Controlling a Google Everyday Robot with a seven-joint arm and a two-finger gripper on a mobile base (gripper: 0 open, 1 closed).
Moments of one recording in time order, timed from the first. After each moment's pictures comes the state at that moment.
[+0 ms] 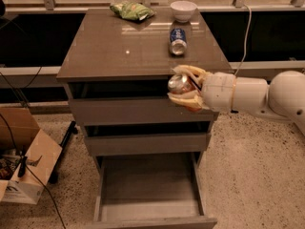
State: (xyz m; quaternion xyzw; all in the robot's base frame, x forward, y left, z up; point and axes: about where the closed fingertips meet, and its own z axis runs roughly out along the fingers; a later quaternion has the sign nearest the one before) arm 0.569 -0.086 0.865 -0.58 0.52 0.15 0.61
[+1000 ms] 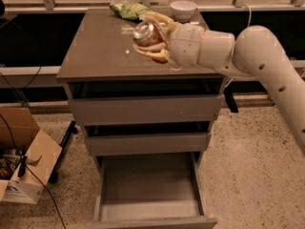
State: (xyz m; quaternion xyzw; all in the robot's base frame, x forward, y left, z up) arm 0.624 0.003 0.981 -0.60 0.37 0.12 0.70
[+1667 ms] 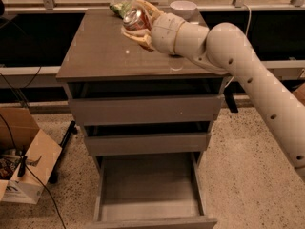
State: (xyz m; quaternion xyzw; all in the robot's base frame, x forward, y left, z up) arm 0.694 0.035 0.991 -0.55 0.41 0.08 0.72
